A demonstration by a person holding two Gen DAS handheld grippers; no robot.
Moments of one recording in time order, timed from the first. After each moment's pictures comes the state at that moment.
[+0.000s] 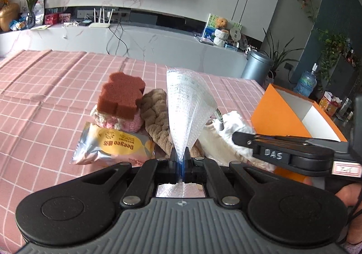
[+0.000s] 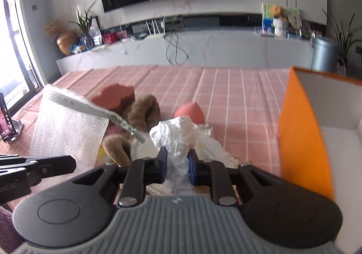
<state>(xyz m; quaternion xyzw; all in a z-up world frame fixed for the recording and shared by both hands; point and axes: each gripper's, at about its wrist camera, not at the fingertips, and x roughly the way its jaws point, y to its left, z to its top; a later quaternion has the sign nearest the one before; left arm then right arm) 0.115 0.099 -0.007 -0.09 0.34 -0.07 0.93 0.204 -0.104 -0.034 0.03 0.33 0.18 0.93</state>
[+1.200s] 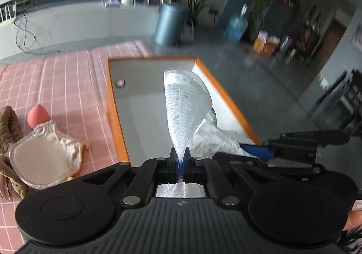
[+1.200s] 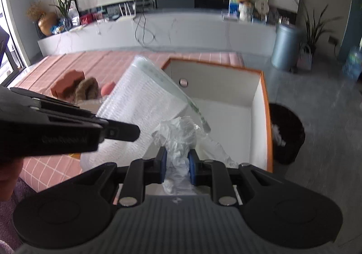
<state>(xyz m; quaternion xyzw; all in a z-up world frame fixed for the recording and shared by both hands) 0.167 -0.114 0.041 -0.04 0.41 -0.26 0.87 0.145 -0.316 0.035 -0.01 0.42 0.13 0.90</state>
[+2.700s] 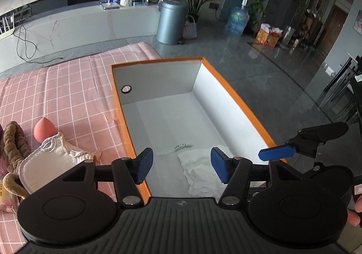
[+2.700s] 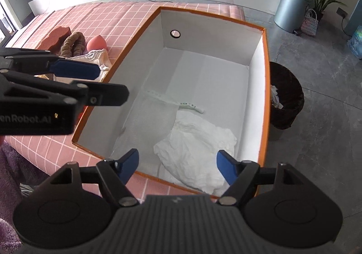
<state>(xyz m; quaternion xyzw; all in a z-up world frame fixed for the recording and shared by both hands) 0.180 -0.126 0.037 0.02 0.43 -0.26 0.86 0.178 -0.307 0.021 -0.05 0.53 0.12 0.84</state>
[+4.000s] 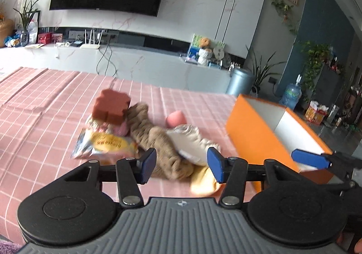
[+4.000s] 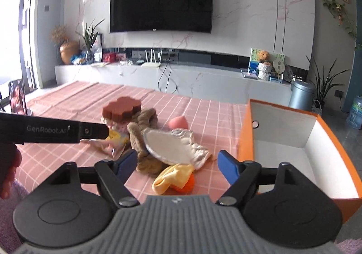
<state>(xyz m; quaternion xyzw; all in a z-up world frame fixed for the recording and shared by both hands) 0.076 0.074 0.012 -0.09 0.26 -0.10 0.95 0.061 -0.110 -0.011 -0.05 0.25 0.15 0.96</state>
